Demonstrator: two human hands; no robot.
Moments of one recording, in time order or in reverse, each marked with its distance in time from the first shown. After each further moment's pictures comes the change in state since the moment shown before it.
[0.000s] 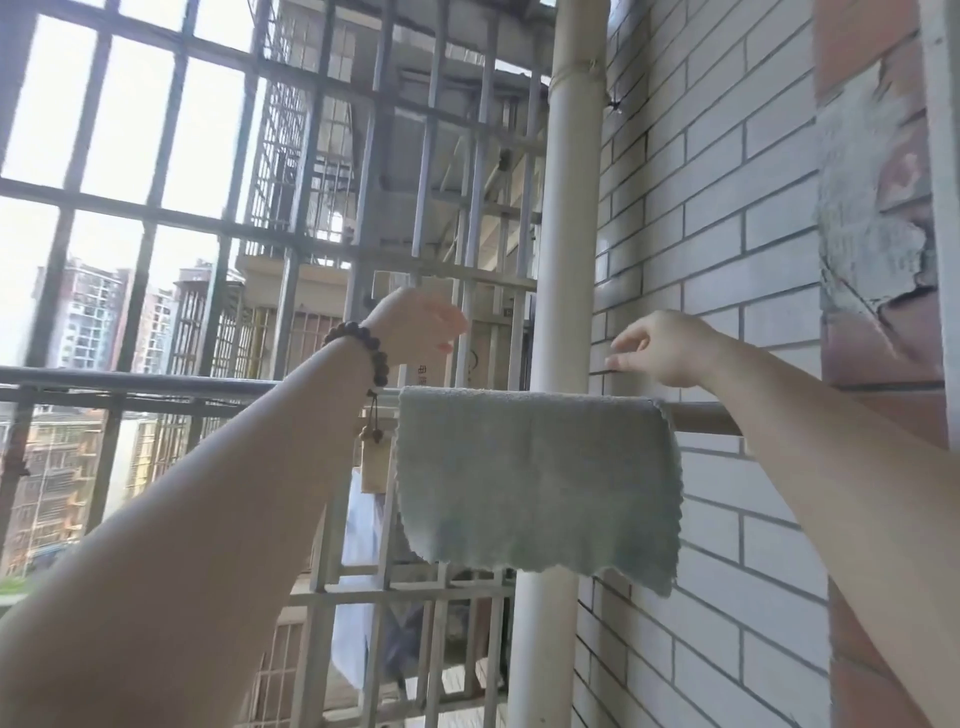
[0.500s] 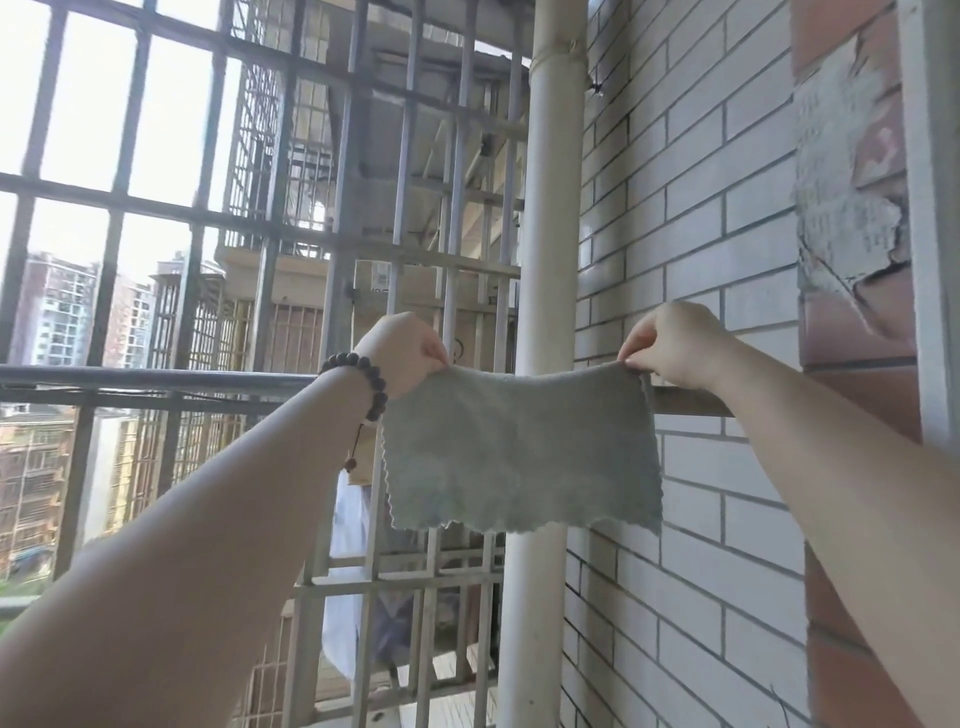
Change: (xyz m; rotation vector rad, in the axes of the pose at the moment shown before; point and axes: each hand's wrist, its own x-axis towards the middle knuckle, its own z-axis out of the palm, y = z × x) left_hand -0.014 -0.018 0.031 0.413 0.060 0.125; right_hand -0.011 0.024 0.006 -0.037 0.160 -0.014
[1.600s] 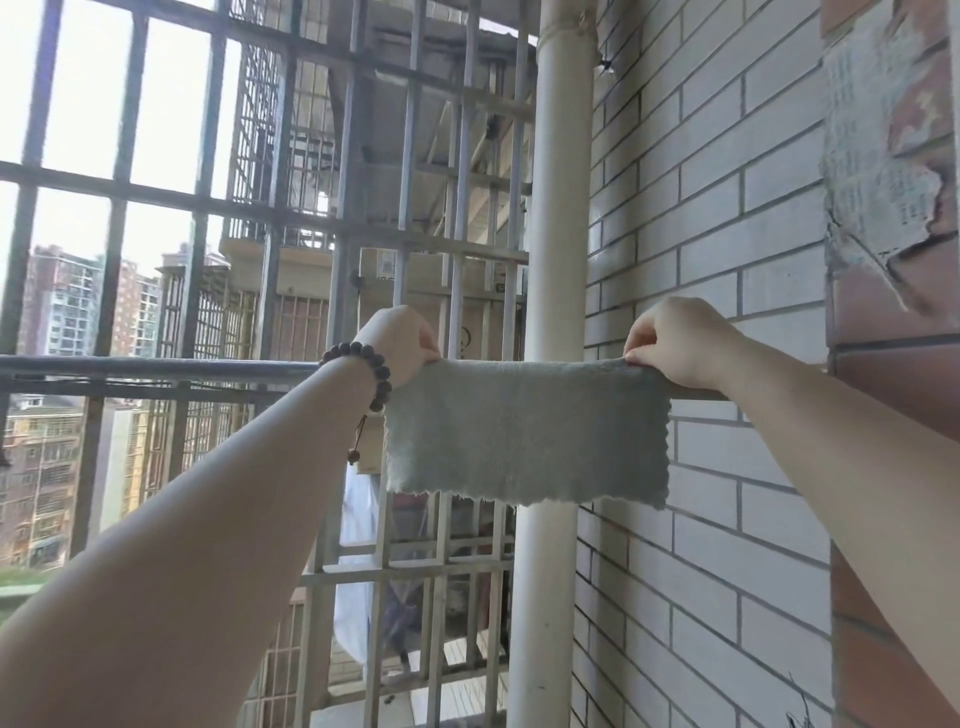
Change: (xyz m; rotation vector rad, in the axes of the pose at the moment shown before) left_hand 0.006 -0.023 0.009 0.060 0.010 -0.053; right_hand -0.002 -0.002 0.015 -0.084 -0.046 -0.098
